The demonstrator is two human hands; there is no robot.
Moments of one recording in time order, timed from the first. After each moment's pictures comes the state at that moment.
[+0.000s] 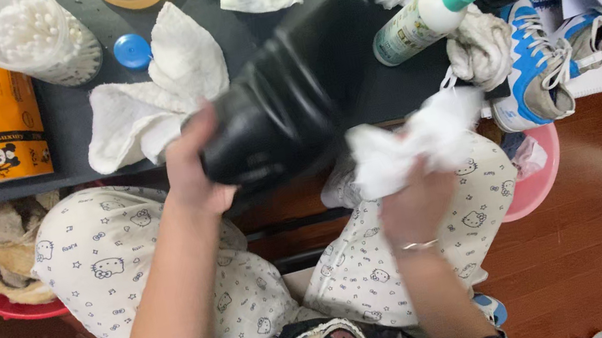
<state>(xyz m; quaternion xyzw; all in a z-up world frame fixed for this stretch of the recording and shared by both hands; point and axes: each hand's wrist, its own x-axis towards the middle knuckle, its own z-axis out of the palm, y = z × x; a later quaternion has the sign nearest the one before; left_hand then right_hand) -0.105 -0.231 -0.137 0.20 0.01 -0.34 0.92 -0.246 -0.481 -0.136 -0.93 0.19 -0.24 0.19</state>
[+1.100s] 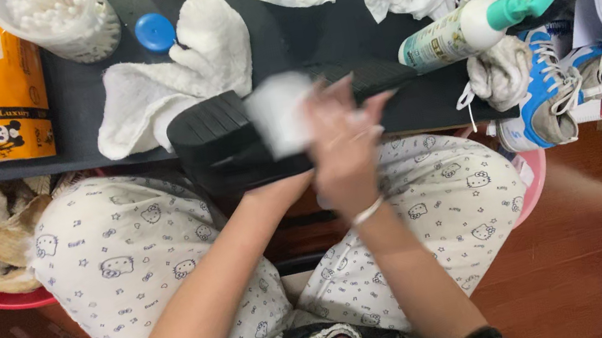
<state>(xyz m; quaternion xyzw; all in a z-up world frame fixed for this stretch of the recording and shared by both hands) -0.125 -0.300 -0.239 0.80 -0.18 -0.10 0.56 -0.152 -0.408 -0.154 -0.95 -0.15 -0.19 0.20</state>
